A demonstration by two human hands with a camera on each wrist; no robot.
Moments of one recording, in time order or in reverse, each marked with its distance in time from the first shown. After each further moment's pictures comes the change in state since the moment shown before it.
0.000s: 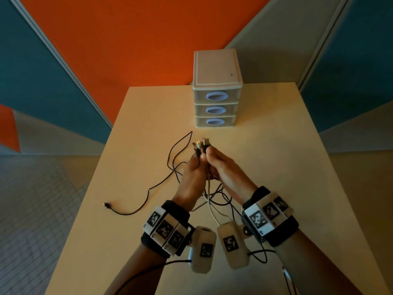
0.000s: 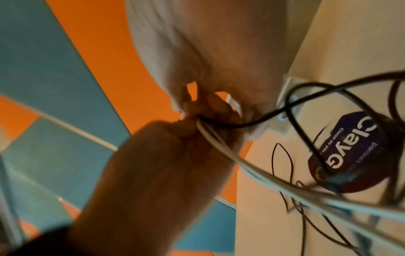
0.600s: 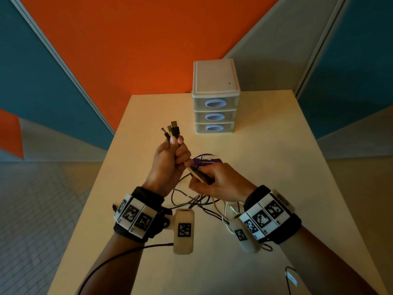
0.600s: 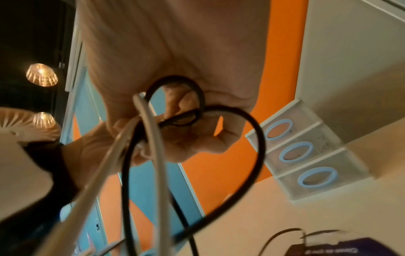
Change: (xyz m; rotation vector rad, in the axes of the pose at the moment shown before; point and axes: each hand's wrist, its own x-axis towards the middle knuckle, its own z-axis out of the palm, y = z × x) left_hand 0.018 0.046 -0.040 -0.588 -0.017 -0.089; right_hand -0.008 -0.009 -0.004 -0.643 -0.217 -0.250
